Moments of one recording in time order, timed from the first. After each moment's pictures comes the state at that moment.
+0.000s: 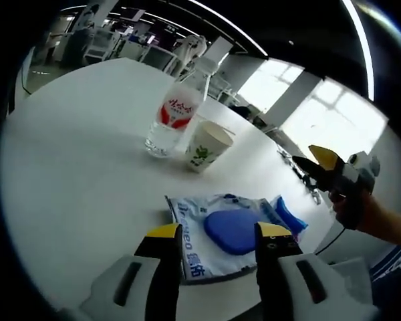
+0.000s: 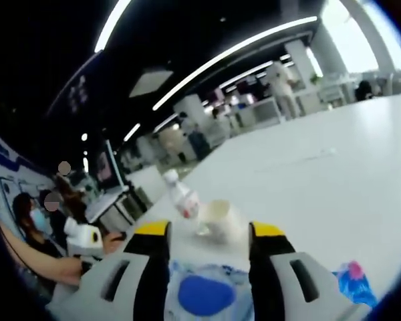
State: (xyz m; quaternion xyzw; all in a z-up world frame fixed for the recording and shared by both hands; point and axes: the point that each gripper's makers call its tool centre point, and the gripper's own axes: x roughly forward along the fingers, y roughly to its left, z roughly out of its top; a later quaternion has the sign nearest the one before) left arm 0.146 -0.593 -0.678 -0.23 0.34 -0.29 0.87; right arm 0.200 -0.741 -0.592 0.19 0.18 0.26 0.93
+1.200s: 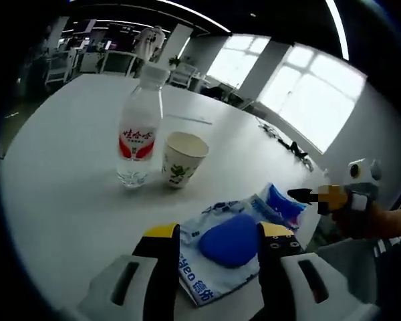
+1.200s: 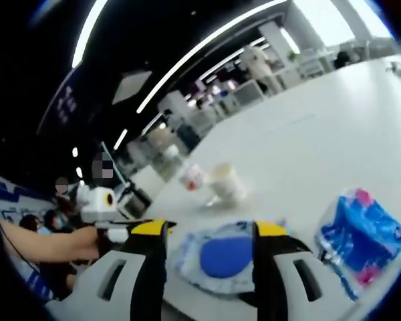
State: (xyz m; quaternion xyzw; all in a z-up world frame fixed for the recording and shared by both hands) left arm 0.176 -0.612 -0.664 -0.11 0.36 -0.38 0.85; right arm 0.140 -0.724 -0.628 0.26 0.25 0.23 0.91
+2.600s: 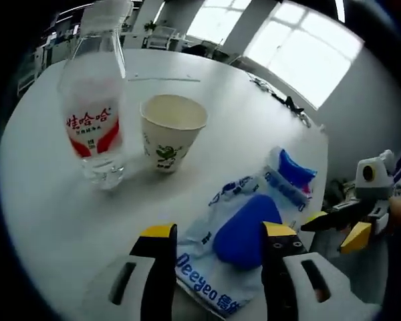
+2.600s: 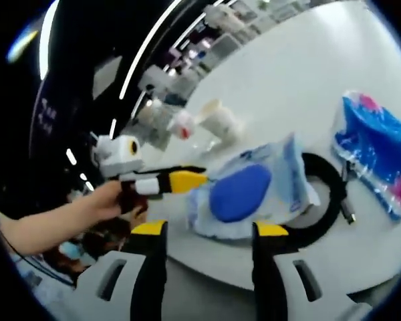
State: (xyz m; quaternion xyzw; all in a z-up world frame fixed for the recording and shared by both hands) left arm 0.192 -0.635 -0.711 -0.02 0.45 -0.43 0.78; right arm 0.090 -0.683 -0.680 0.34 0.39 0.23 0.82
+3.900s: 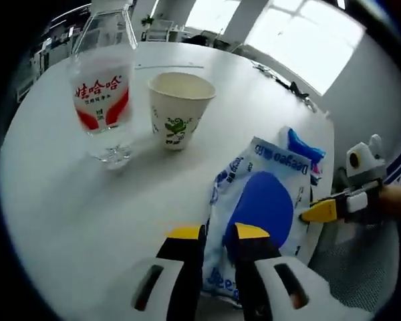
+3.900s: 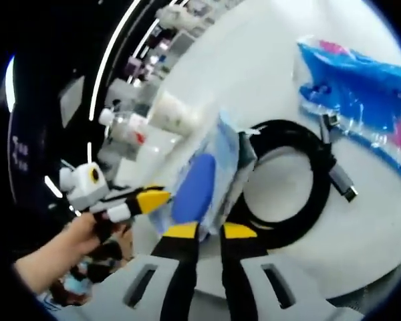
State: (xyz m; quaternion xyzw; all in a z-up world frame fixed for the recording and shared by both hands) left arm 0.183 -0.614 -0.726 0.01 0.46 -0.42 0.78; right arm 0.107 -0.702 -0.726 0.42 0.42 0.12 0.80
